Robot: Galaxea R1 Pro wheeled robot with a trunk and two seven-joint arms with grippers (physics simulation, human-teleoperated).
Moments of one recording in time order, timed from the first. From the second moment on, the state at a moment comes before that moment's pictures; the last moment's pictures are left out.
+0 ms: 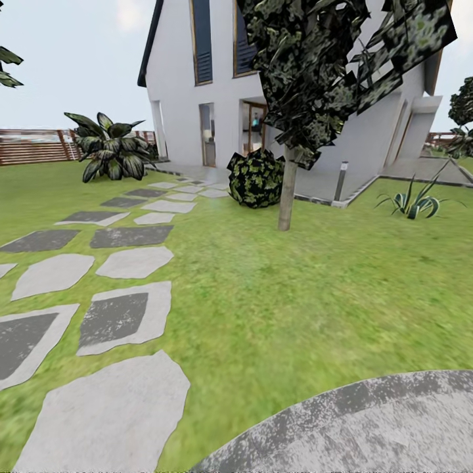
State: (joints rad) left arm -0.25 0.07 0.02 -0.21 0.06 -0.21 0.01; right arm -0.04 -0.07 0.00 -0.57 0.00 -0.31 0.00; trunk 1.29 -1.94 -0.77
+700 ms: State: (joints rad) left arm -0.25 0.07 0.02 -0.21 0.06 -0.21 0.01; right arm -0.04 -0.07 0.00 -0.57 0.00 -0.31 0.00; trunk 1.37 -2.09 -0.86
